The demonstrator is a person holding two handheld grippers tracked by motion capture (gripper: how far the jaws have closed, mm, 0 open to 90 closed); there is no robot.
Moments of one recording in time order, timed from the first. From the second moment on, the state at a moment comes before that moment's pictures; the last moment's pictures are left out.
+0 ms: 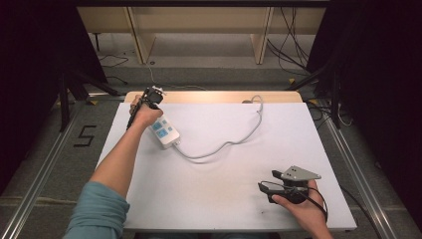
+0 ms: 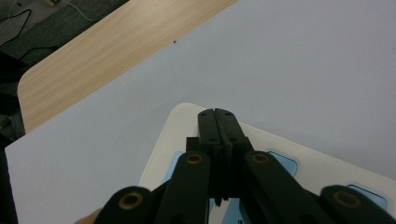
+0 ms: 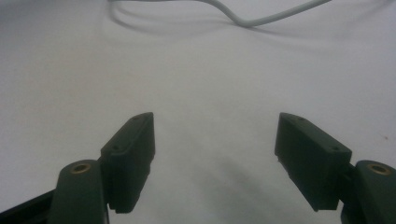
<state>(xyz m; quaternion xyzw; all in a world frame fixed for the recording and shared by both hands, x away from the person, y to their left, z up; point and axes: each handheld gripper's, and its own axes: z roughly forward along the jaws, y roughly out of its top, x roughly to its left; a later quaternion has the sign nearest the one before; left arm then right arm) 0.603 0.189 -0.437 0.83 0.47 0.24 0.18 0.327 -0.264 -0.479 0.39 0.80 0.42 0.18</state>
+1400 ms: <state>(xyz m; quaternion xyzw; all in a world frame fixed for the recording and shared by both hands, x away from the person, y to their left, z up) 0.610 0.190 -0.447 0.83 0.48 0.22 0.18 0.327 -0.263 -0.479 0.38 0.80 0.42 0.18</state>
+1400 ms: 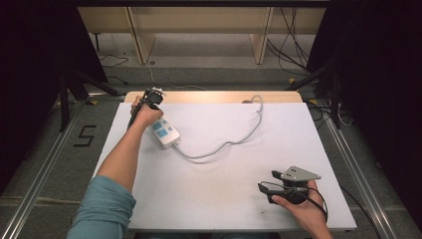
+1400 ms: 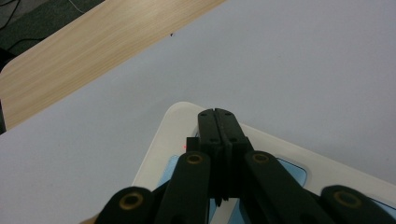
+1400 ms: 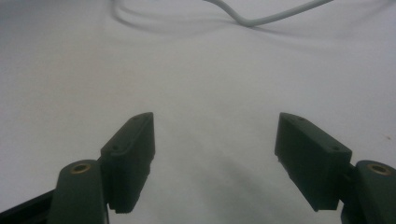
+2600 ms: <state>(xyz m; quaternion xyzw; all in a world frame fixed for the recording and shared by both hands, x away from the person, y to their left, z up) 0.615 0.189 -0.444 0.82 0.50 0.20 0.17 0.327 -0.262 -0.479 0.38 0.80 0.42 0.18</state>
